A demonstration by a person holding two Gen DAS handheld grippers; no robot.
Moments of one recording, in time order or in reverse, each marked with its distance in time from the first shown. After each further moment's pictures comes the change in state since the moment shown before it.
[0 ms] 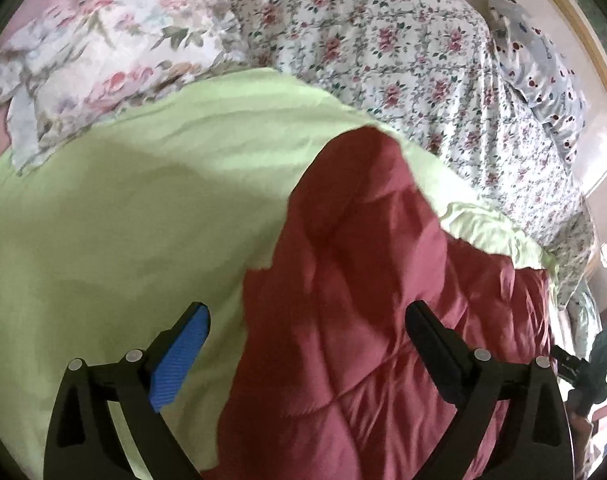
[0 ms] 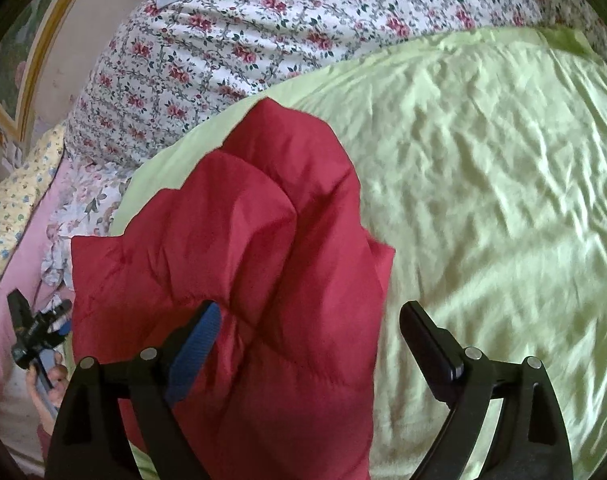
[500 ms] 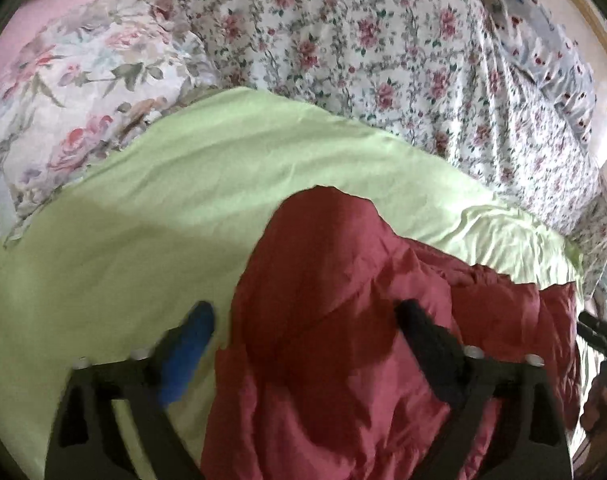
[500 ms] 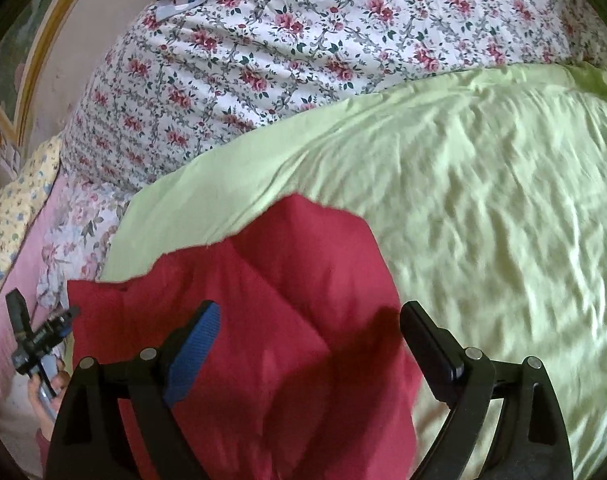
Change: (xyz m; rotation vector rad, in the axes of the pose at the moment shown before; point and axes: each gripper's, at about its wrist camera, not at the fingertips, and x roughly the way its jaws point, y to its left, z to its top) left arm 0.054 -0.039 0.043 0.087 0.017 0.078; right arm 0.034 0.016 0.072 -0.010 -0.020 0.014
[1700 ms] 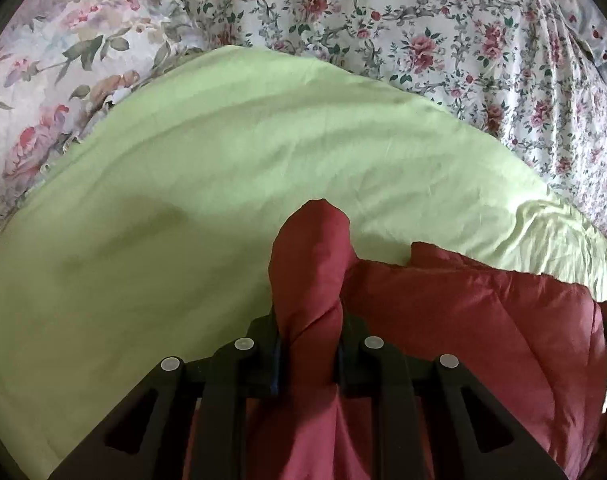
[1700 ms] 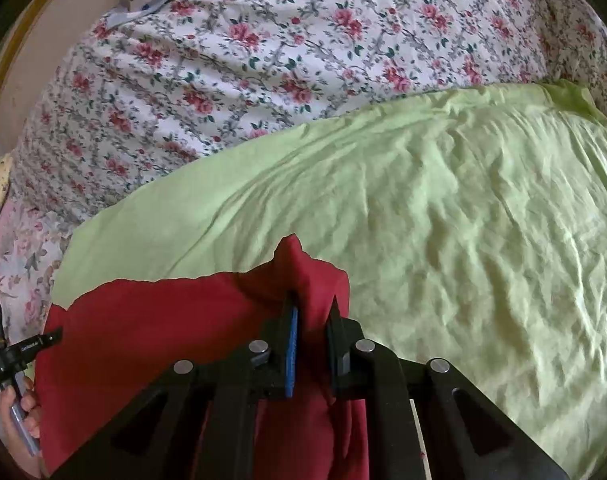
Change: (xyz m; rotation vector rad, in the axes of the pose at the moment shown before) left arm 0.116 -0.030 0.041 -0.032 0.087 0.135; right arm 0.045 -0.014 0.017 0.015 -0.134 -0.204
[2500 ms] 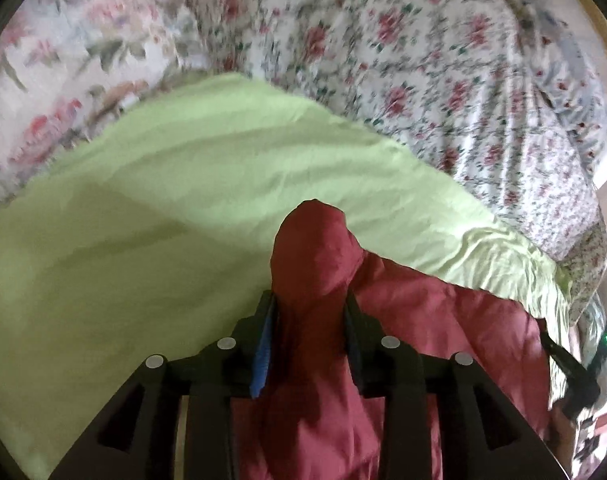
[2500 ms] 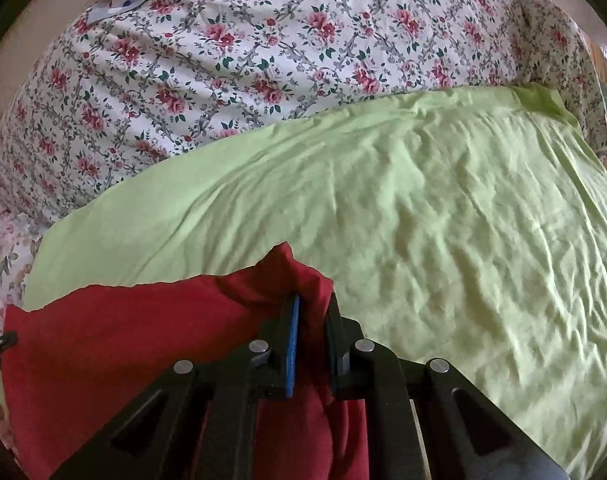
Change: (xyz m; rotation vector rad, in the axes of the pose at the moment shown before) left arm -0.064 0.049 -0.009 -0.042 -0.083 -0.183; right arm 0.000 -0.002 -0.007 0.032 -0.012 -0.106
